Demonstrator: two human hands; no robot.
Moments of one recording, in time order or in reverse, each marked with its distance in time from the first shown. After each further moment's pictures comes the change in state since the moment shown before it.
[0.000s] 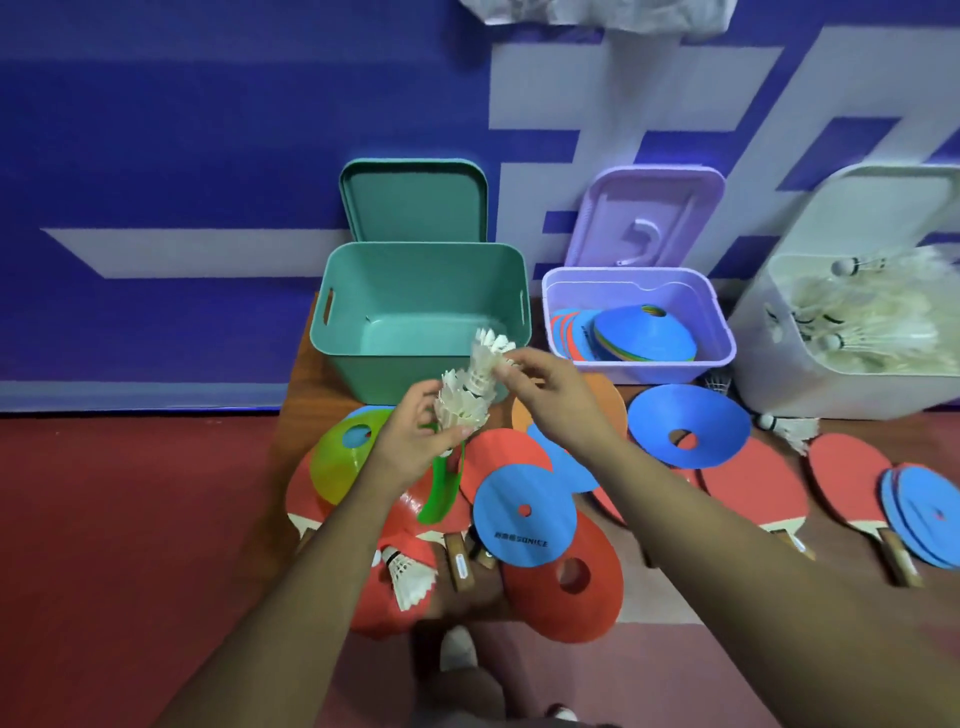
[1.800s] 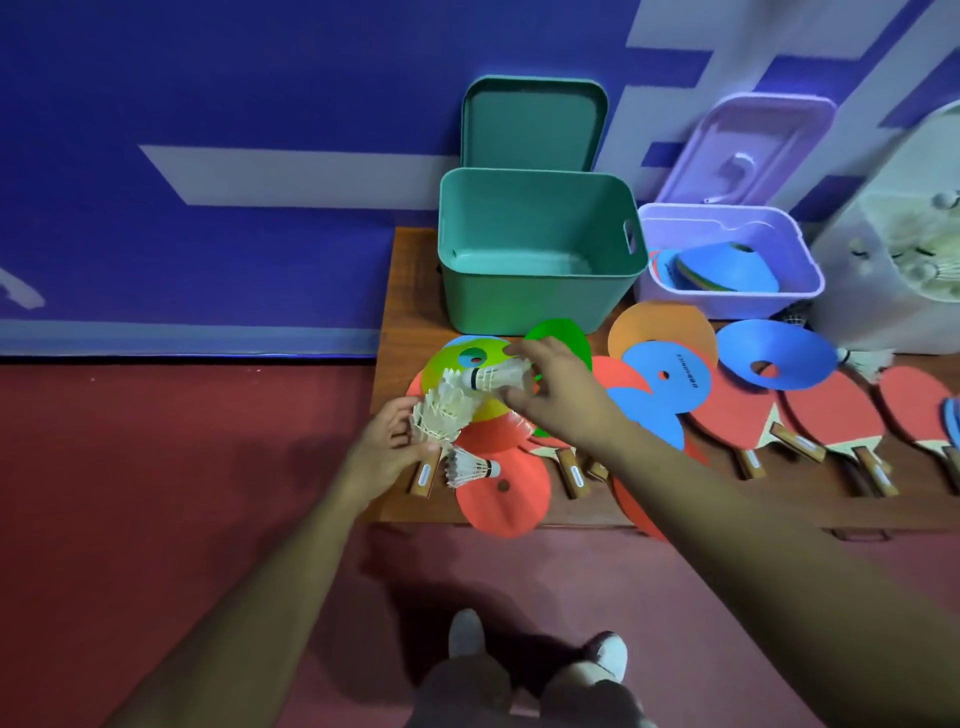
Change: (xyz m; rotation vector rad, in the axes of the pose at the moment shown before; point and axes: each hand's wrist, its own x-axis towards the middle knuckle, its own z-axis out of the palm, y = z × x) left_hand -0.117 -0.103 -0.206 0.030 -0.087 -0.126; right_hand -0.061 -0.039 0.187 -0.515 -0.130 0.045
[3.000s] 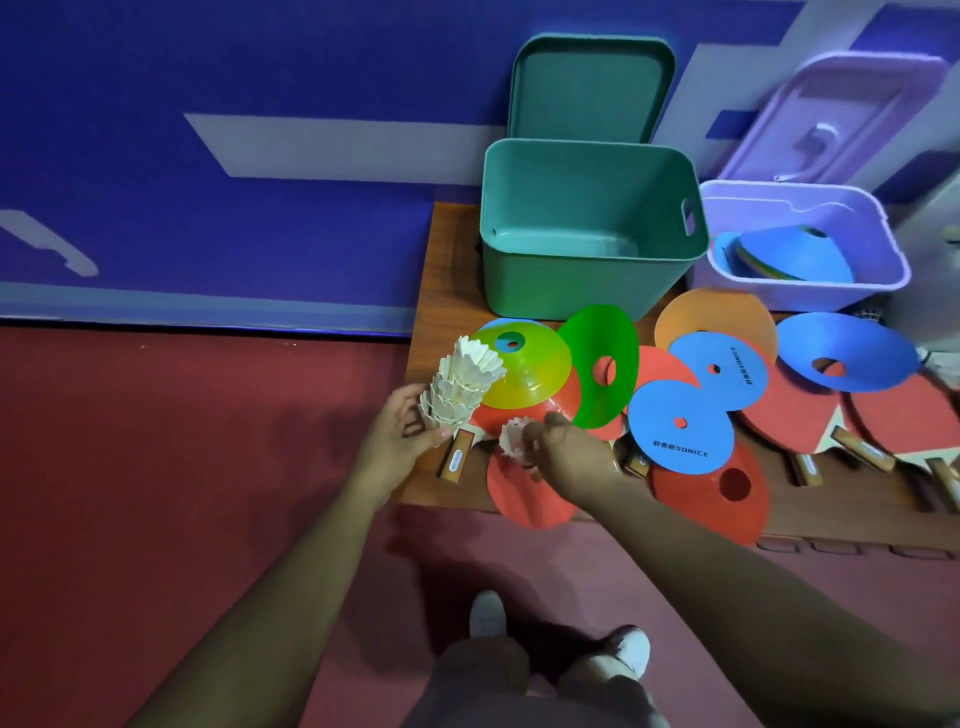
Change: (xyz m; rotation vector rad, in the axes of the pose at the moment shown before) left_hand -0.003 -0.022 -0.012 -0.103 0.176 -0.026; right_hand -0.021 0.054 0.103 -0.308 -0.207 -0.034
